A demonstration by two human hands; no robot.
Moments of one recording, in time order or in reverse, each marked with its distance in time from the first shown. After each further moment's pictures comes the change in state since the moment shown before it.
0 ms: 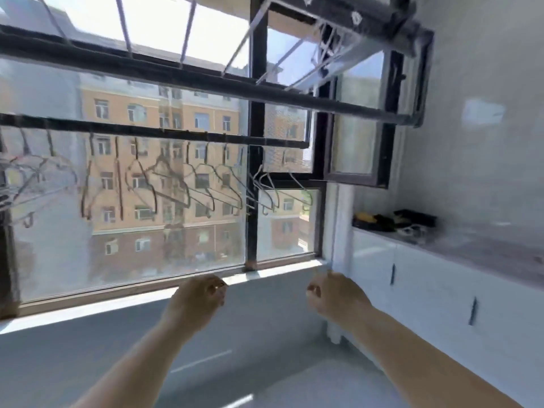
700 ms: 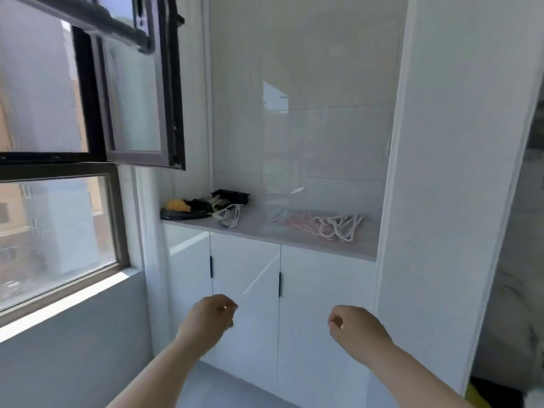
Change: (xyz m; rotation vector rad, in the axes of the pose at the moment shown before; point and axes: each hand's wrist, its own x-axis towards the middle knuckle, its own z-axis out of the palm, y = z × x) left_hand 0.135 0.266 0.434 -0.165 -0.639 0.315; right_hand -0.059 0.440 -0.026 -0.033 0.142 0.839
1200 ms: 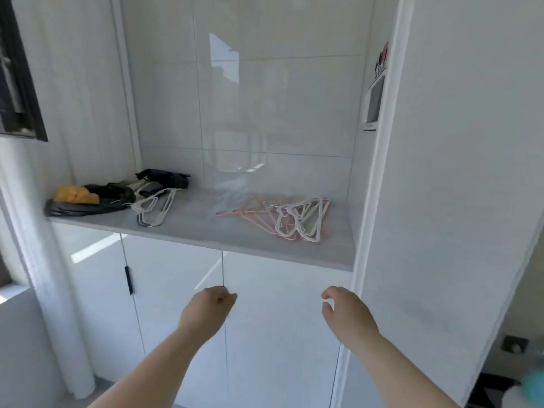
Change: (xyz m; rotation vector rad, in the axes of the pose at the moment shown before) left_hand 0.254 0.056 0.168 0.055 -0.121 0.042; right_hand 0.231 0.144 0.028 0.054 0.162 0.188
